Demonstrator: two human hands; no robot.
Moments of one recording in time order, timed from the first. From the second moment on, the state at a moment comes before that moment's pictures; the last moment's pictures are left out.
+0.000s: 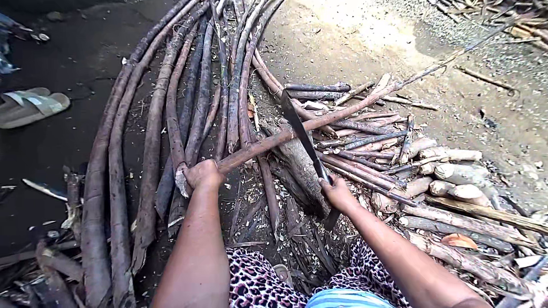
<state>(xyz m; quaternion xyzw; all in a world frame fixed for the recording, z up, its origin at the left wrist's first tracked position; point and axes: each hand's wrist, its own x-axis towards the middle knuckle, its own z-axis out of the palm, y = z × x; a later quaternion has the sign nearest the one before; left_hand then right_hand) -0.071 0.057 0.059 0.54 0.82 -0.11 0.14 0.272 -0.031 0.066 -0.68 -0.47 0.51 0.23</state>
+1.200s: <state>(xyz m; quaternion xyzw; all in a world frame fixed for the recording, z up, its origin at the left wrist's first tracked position) -0.074 0.063 0.041 0.50 0.85 -0.10 0.16 0.294 -0.043 0.127 -0.60 -0.46 0.51 0.41</state>
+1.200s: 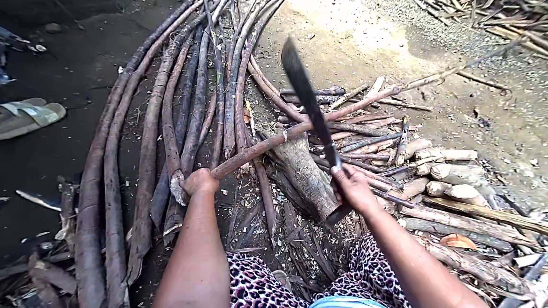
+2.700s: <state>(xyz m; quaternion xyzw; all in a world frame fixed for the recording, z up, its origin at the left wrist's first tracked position) -0.068 0.073 0.023 0.51 0.83 -0.08 0.19 0.276 -0.029 0.081 -0.65 -0.50 0.50 0.27</state>
